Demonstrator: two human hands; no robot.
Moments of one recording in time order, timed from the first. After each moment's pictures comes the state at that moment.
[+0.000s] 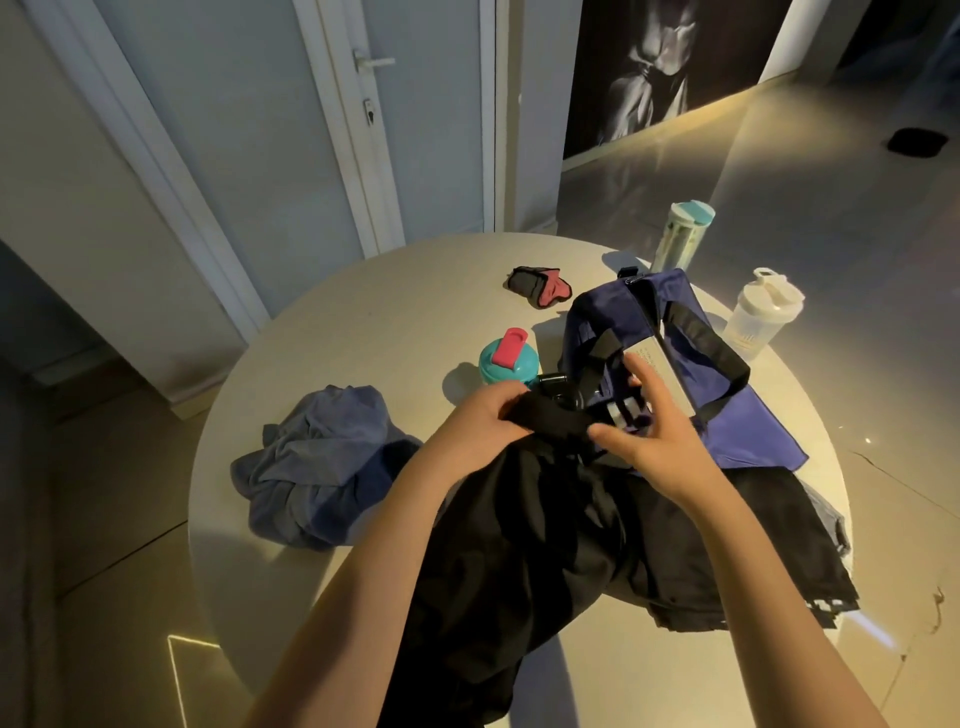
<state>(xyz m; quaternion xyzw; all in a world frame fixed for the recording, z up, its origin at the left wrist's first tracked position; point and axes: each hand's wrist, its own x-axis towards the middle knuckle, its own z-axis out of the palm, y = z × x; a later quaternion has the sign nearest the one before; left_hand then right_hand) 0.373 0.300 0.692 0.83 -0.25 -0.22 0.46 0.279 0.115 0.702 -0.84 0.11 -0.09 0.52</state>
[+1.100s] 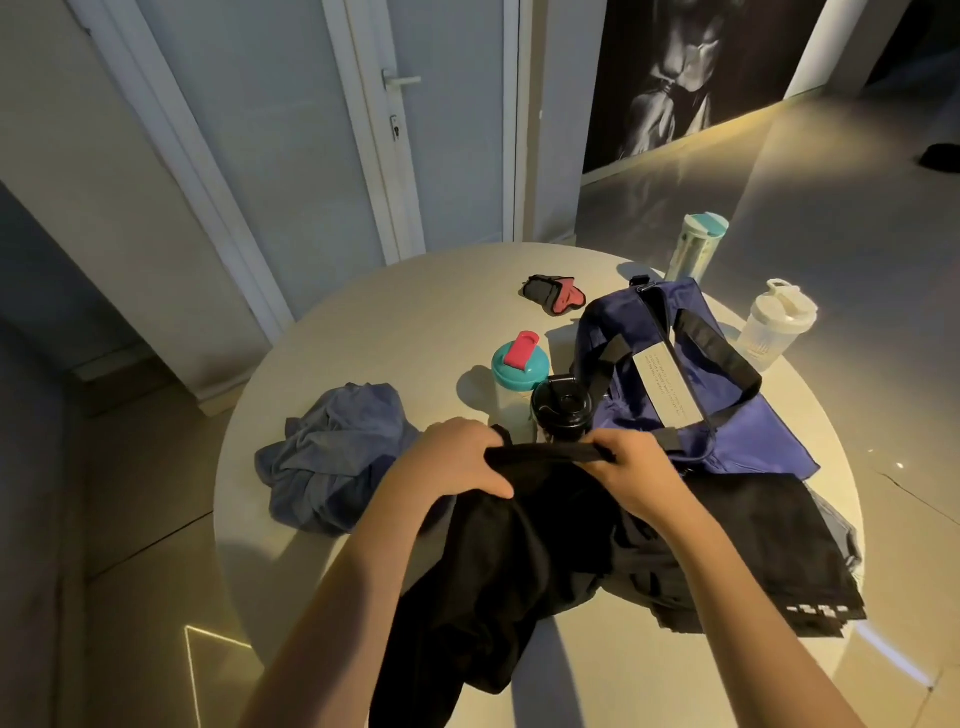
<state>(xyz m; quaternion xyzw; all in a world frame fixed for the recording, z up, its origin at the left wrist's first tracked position) 0.350 0.336 0.698 0.91 -0.31 -0.21 0.16 0.276 0.127 0.672 -0.93 0.04 0.00 0.36</state>
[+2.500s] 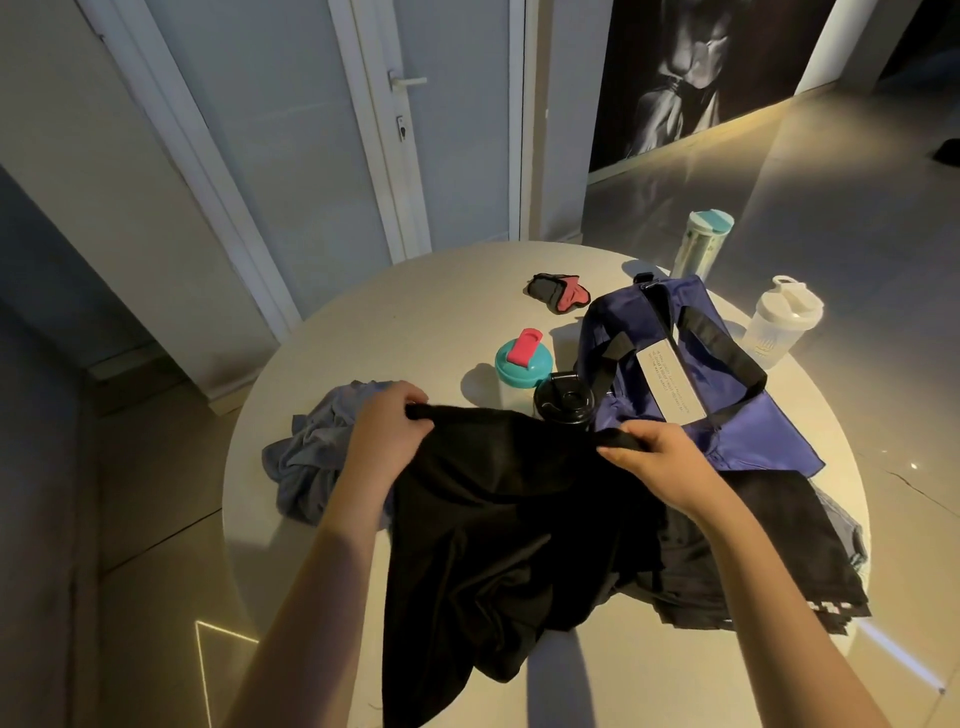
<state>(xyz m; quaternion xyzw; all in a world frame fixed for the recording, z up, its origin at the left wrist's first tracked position) 0.368 0.383 0.682 0.93 -0.04 -0.02 0.37 0.261 0.103 0.684 -0.83 0.09 0.05 0.55</state>
